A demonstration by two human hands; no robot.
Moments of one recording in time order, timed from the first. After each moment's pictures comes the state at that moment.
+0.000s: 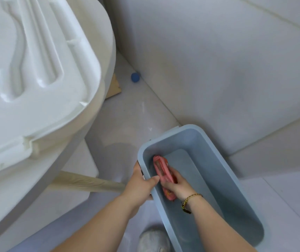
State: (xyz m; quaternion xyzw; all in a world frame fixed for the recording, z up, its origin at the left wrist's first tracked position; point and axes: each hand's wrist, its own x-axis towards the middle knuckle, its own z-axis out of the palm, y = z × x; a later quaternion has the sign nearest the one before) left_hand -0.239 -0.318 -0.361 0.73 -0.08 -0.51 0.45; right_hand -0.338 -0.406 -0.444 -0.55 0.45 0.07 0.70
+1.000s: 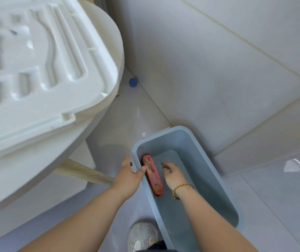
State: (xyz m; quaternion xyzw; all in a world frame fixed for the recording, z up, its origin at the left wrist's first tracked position) left_hand -0.238 -0.311 -0.341 0.83 -0.17 -0.41 0.34; right_hand -0.332 -0.413 -0.423 -0.67 0.50 0.04 0.54
